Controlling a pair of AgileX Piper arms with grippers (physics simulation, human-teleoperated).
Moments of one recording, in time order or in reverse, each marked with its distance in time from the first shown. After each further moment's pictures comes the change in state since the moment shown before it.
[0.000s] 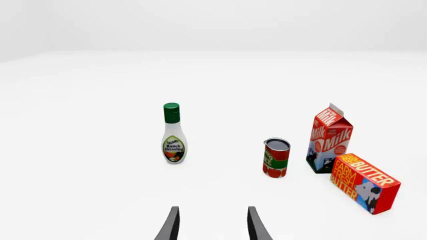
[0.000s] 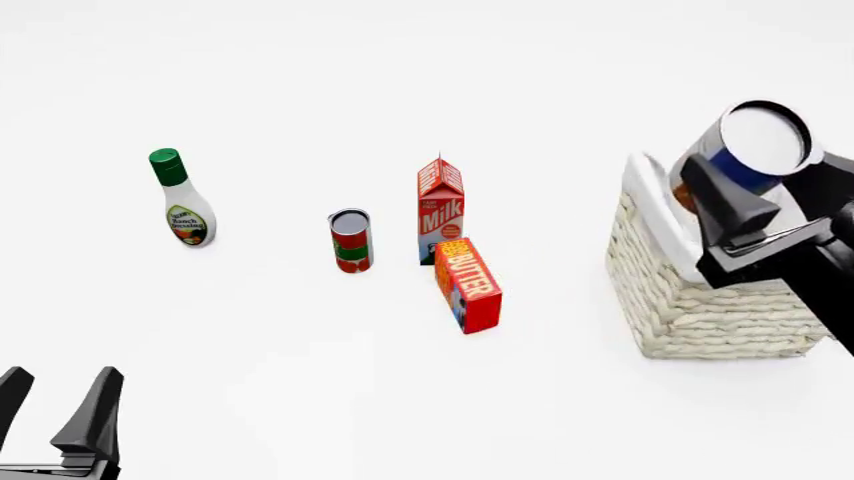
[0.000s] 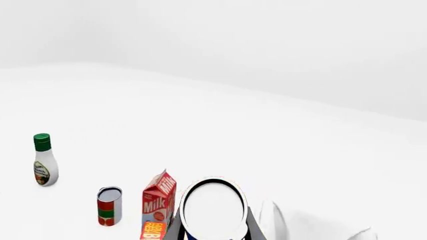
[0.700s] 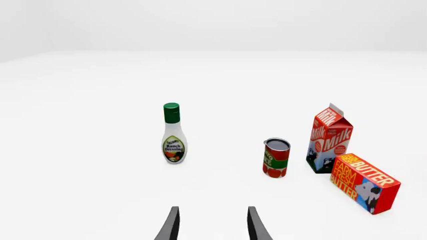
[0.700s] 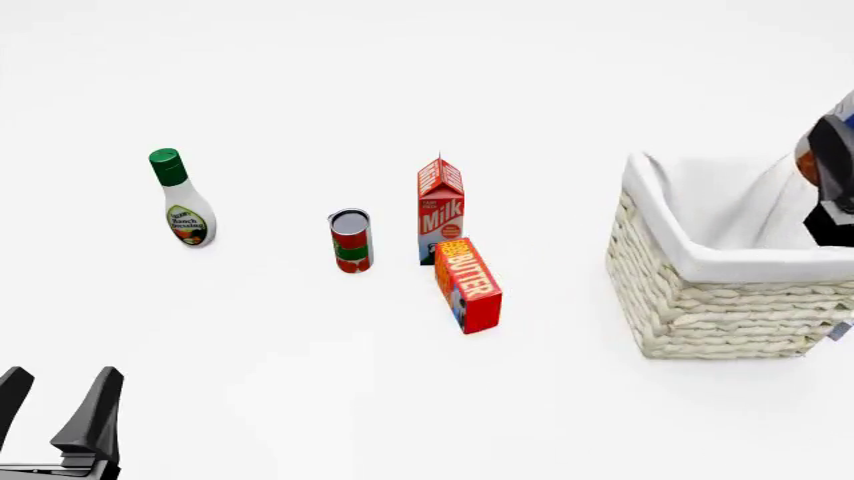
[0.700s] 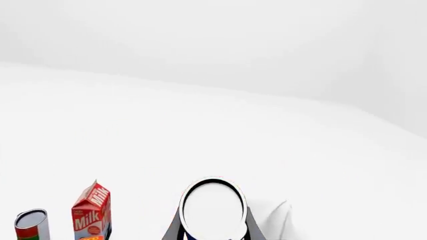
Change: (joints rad) left arm 0.000 0.000 0.000 0.000 0.000; right arm -0.285 -0.071 -0.100 0.165 -0.015
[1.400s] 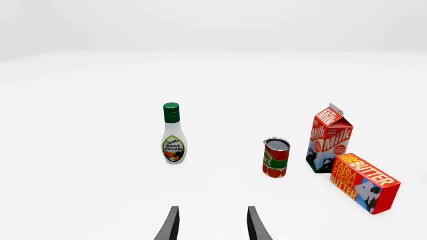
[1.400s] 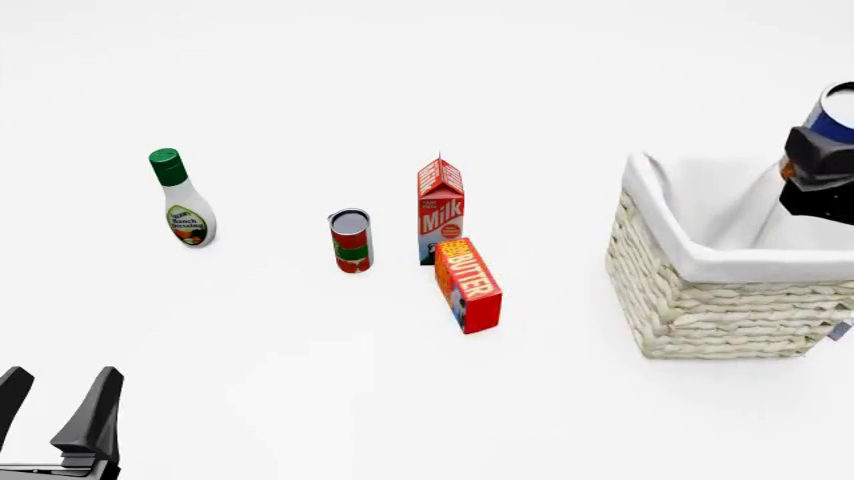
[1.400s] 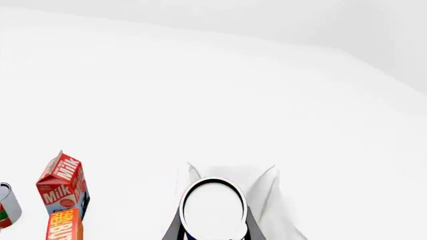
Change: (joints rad) left arm 0.000 0.000 0.000 0.000 0.000; right arm -0.098 0.191 -0.114 0.151 -0.013
